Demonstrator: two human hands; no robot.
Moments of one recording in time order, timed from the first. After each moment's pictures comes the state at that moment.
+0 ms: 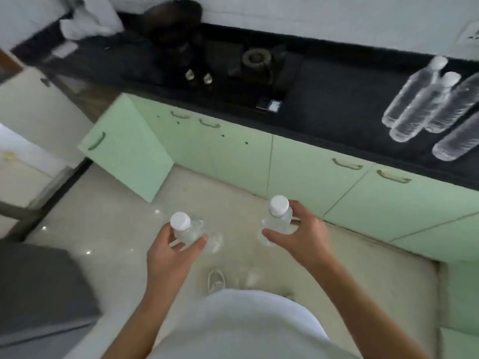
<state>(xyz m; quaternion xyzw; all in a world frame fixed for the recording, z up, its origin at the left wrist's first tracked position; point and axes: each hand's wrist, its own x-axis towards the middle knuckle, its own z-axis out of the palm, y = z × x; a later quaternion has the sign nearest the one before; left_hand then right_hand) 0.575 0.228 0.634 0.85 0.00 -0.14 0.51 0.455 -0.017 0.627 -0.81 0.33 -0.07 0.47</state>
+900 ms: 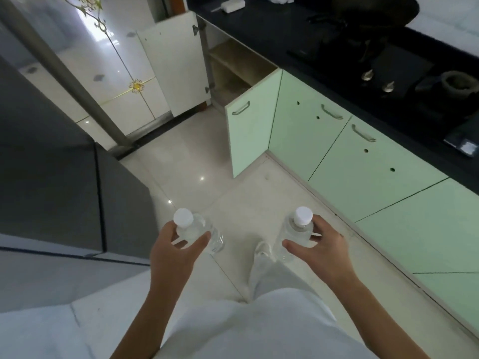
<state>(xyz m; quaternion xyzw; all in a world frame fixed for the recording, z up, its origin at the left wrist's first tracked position) 0.717 0.583 0.615 0.85 0.16 -0.05 0.50 0.676 0.283 0.606 -0.85 0.21 0.04 0.47</state>
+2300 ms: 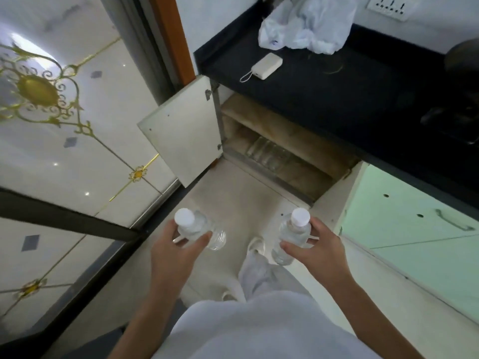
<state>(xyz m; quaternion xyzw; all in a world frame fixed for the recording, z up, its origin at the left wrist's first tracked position) 1.427 0.739 0.614 0.84 0.07 -0.13 0.52 1.323 0.467 0.588 -0.83 0.31 0.01 0.46</state>
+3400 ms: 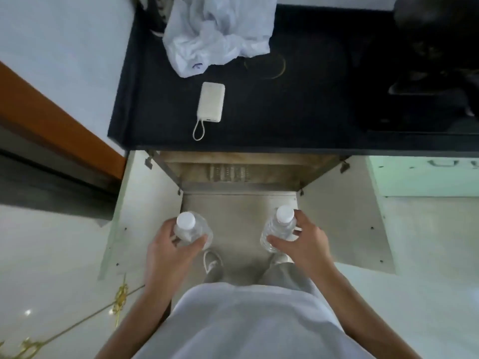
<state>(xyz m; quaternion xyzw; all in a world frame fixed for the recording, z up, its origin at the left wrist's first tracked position) 1.851 0.673 0.570 0.85 -0.19 -0.33 0.37 1.621 0.512 0.568 -0.68 0.59 -0.05 0.45</state>
